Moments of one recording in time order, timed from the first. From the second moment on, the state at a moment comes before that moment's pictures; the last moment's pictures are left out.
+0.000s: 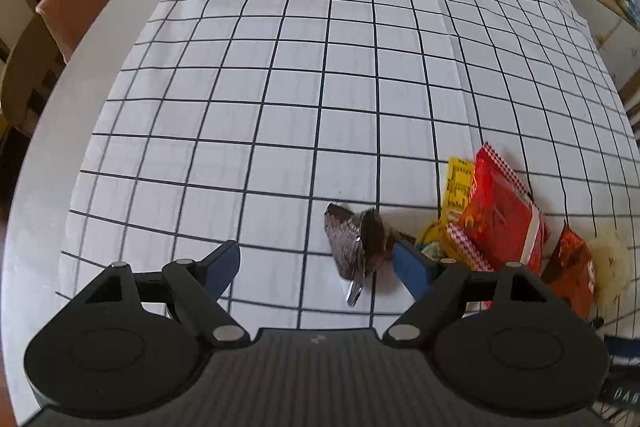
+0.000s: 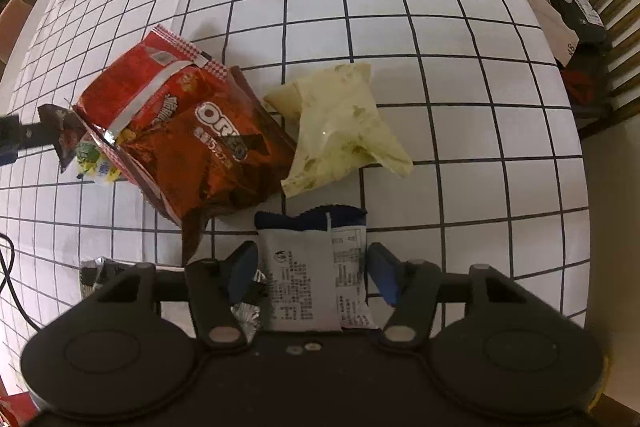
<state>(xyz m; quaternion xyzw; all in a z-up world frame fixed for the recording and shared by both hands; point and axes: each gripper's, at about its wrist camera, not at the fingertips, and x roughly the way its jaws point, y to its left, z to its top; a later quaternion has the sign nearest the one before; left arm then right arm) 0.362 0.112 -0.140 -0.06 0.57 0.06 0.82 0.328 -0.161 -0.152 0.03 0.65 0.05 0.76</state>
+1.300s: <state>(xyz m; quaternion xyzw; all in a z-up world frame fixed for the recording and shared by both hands) 0.350 0.126 -0.152 -0.11 0.58 0.05 0.80 0.298 -0.190 -0.133 0.04 0.61 0.04 0.79</state>
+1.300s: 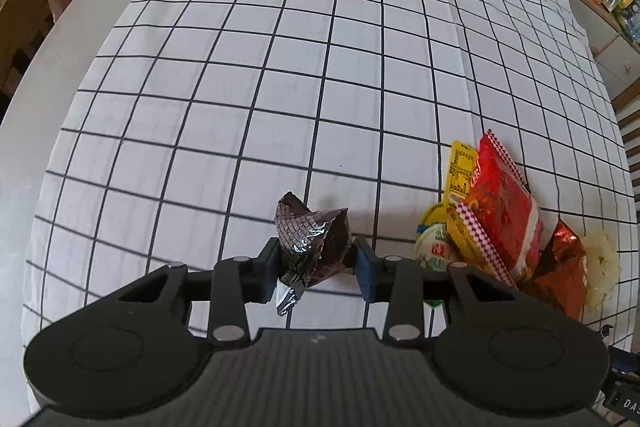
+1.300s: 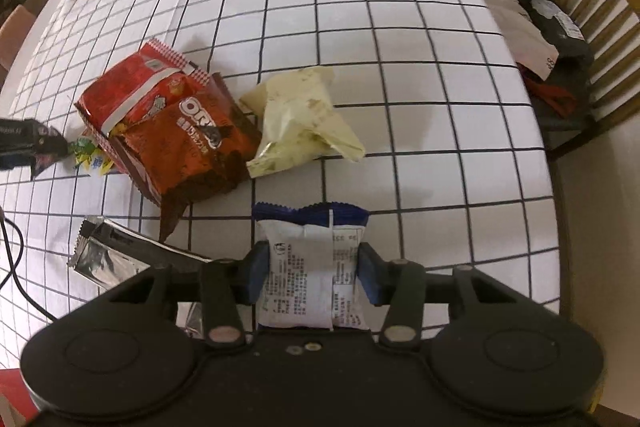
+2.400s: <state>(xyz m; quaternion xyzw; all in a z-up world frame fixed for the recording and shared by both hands) 0.181 0.060 0.011 -0.03 0.51 -0.02 0.86 0.167 -0.208 0.014 0.06 0.50 0.16 0.85</state>
